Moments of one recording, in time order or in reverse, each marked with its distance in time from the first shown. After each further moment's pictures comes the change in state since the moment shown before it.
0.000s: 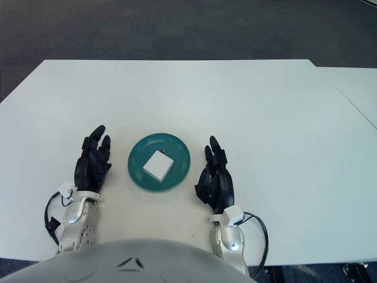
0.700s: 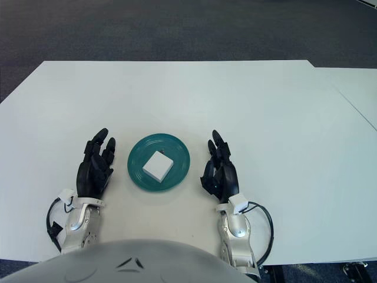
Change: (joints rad) left arm 0.057 -0.016 -0.040 0.007 -0.047 -0.072 -0.029; right arm -0.085 -0.012 -0.020 0.001 -0.072 0.129 -0.036
